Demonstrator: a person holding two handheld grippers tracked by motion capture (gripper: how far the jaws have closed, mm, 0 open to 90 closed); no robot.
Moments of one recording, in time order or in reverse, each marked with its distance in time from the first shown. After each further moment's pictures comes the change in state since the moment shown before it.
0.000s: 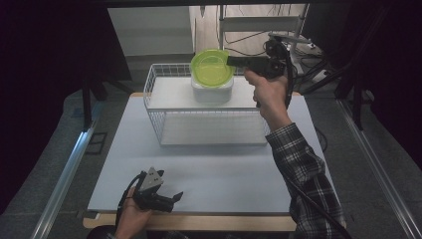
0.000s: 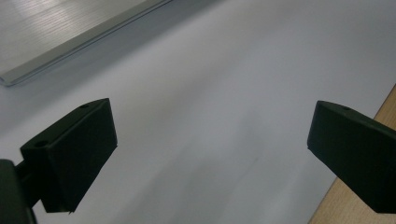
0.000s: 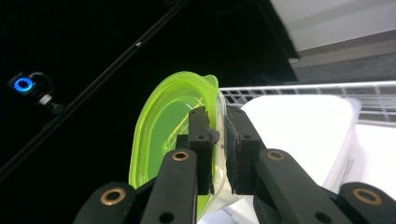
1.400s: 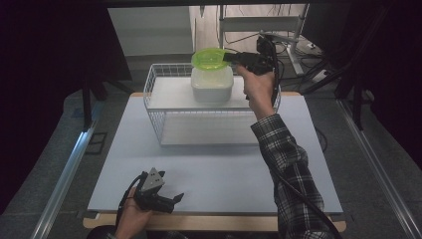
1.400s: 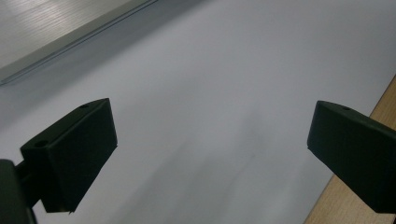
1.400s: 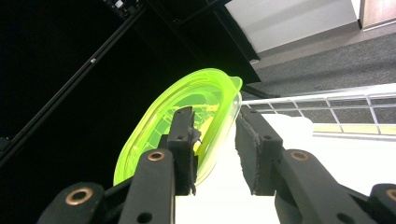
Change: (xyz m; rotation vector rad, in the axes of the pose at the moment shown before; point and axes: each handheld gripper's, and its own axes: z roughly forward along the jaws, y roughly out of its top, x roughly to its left) left arm -0.001 0.000 0.002 0.016 -0.008 0.014; right arm -0.025 0.008 0.037 -0.029 -0.152 0.071
